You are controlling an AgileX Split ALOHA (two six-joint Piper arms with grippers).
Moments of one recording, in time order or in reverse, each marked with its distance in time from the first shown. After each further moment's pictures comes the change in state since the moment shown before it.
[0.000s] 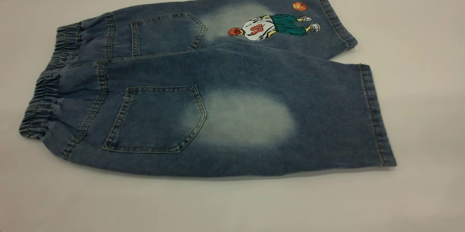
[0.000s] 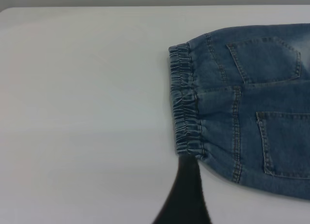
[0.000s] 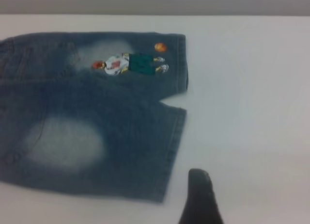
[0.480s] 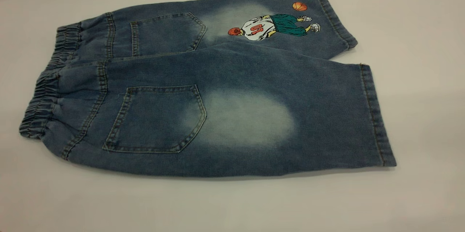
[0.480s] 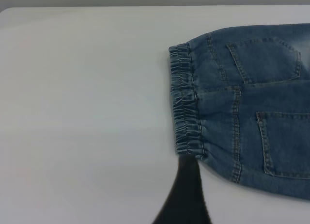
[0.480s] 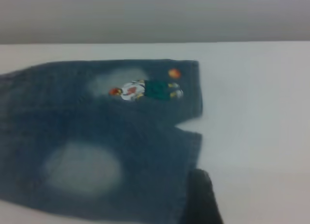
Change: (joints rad) left arm 0.000 0.000 0.000 0.000 0.000 0.000; right arm 0.000 0.000 0.001 0.053 -0.064 0.001
